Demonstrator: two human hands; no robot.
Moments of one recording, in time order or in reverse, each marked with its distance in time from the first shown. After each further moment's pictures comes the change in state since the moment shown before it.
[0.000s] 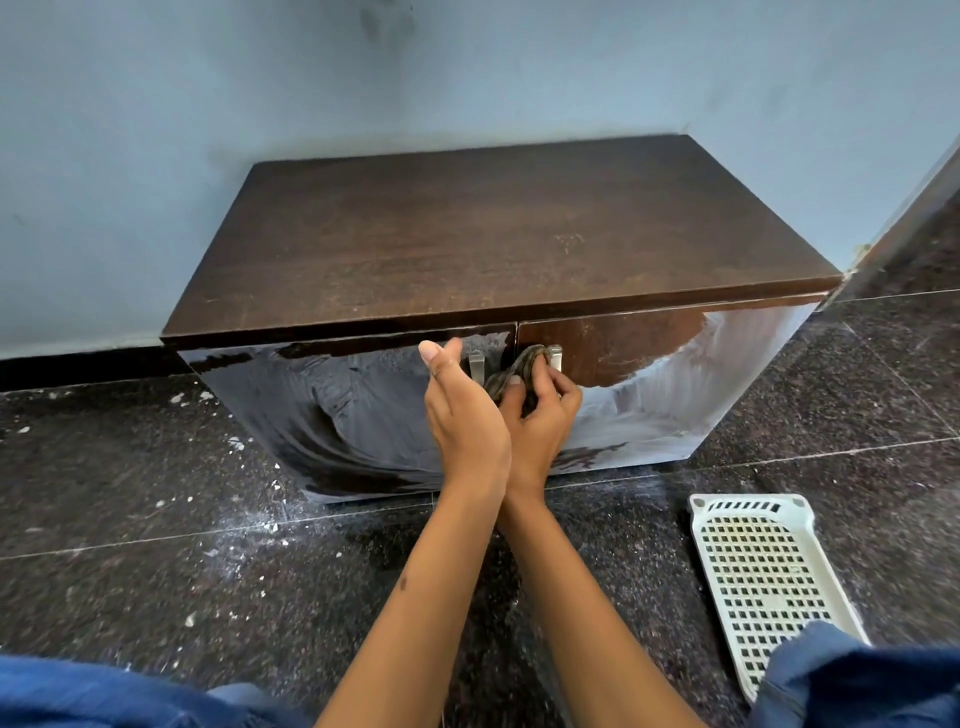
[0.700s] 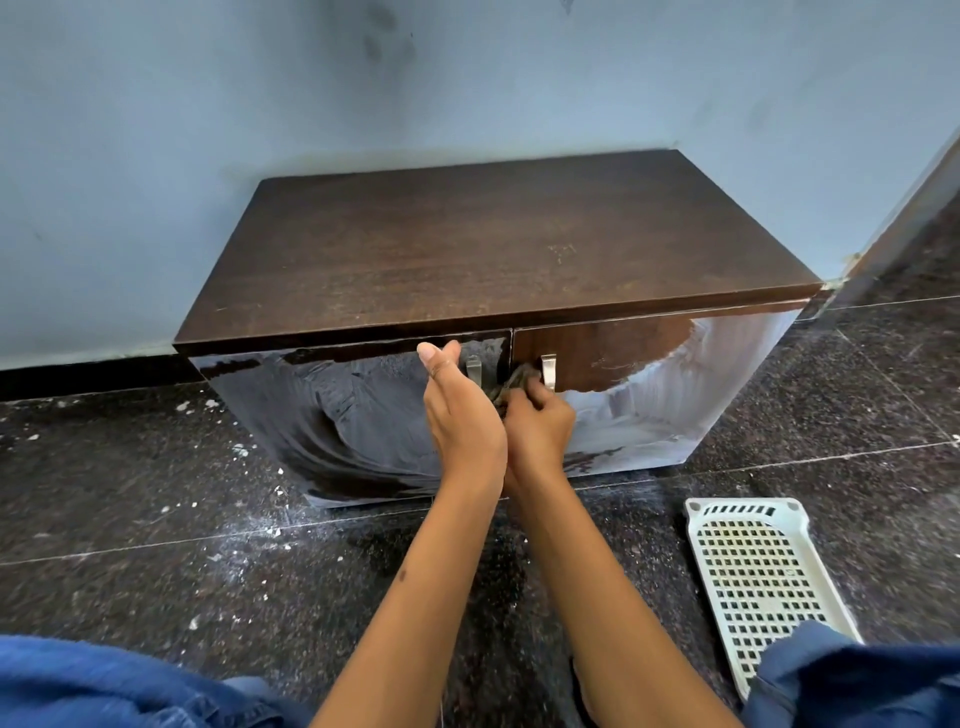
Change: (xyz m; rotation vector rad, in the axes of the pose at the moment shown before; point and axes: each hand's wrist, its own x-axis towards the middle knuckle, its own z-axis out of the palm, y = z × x) left_hand -0.004 0.009 0.001 -0.001 0.002 -0.015; right_hand 0.010 -0.011 -0.011 0.215 -0.085 0.414
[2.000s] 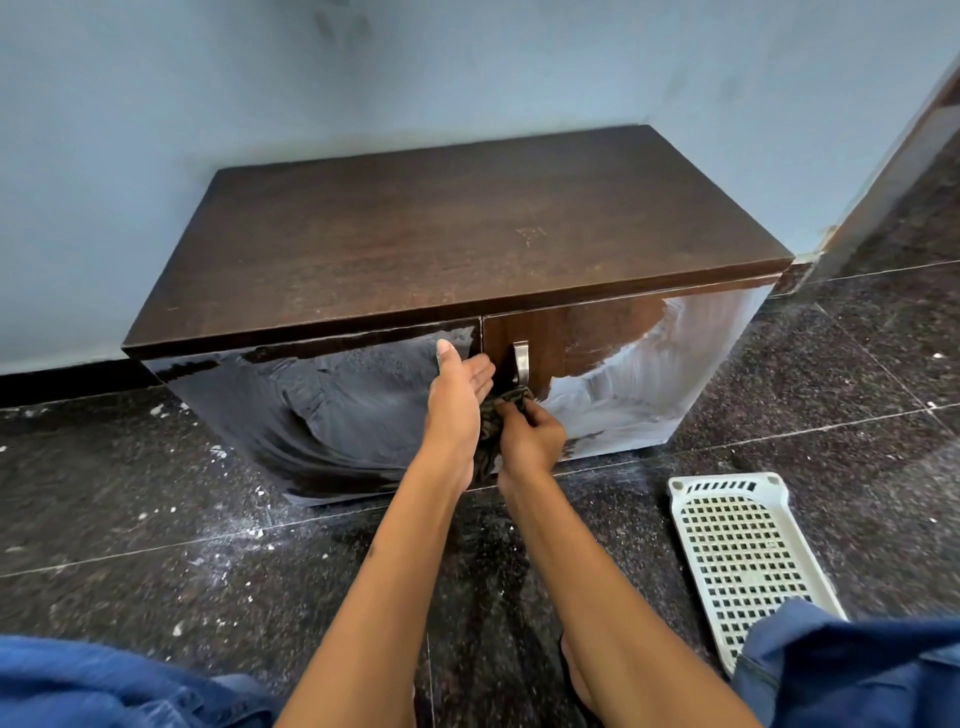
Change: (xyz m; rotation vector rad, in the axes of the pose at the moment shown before) left_hand 0.022 -0.022 0.006 0.117 -0.367 -0.200; right_hand 0.047 0.048 -0.019 0.042 0.184 0.190
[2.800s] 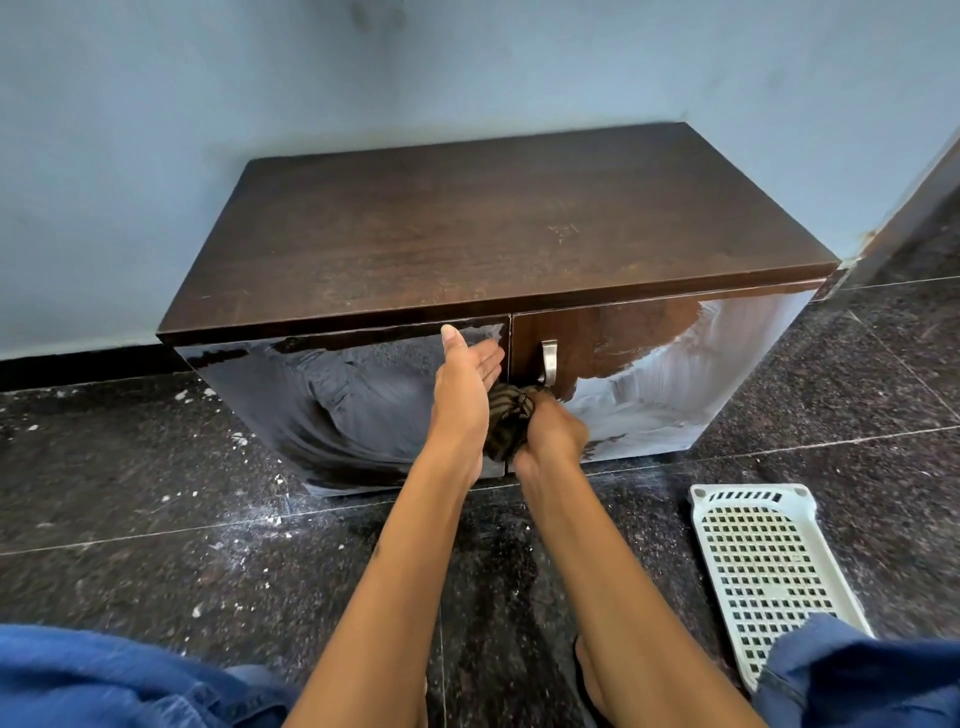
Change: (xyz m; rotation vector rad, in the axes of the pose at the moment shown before) left_hand 0.001 0.007 -0.015 -0.011 0.012 0.058; right_hand -0.017 -0.019 0.005 0.209 -0.043 0.208
